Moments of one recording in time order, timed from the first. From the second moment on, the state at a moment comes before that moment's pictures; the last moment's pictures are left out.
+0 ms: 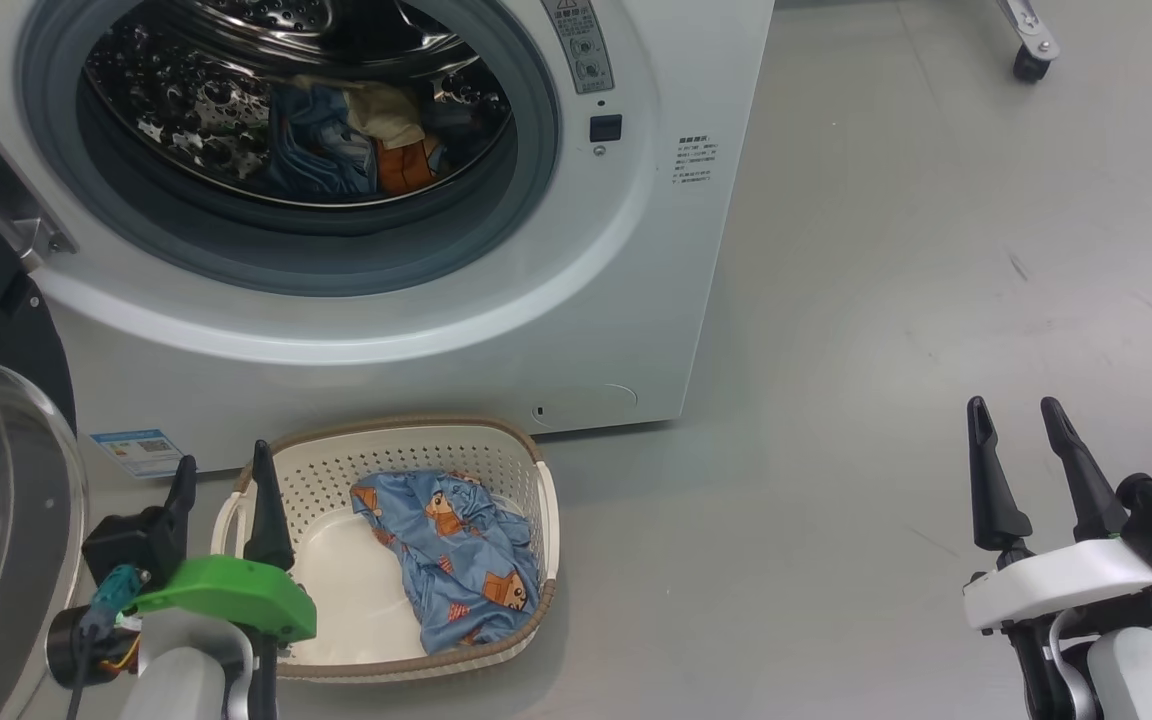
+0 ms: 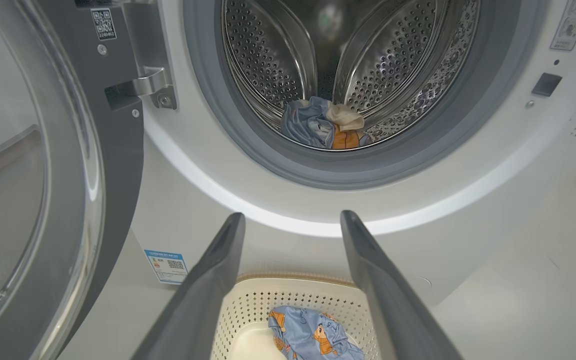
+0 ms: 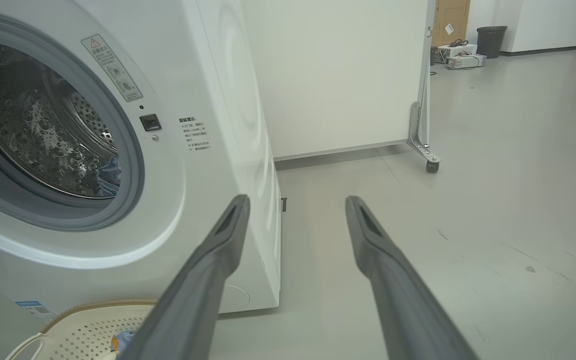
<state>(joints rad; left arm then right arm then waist) -0.35 0.03 -0.13 0.55 -0.26 0.03 -0.26 -0.05 -0.15 0.08 0.17 0.37 0.12 -0.26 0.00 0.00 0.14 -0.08</state>
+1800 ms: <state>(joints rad) 0.02 0.03 -0.20 0.18 -0.26 0.10 -0.26 0.06 -0.17 0.09 0.17 0.36 0.12 -0.26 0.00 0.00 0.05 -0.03</state>
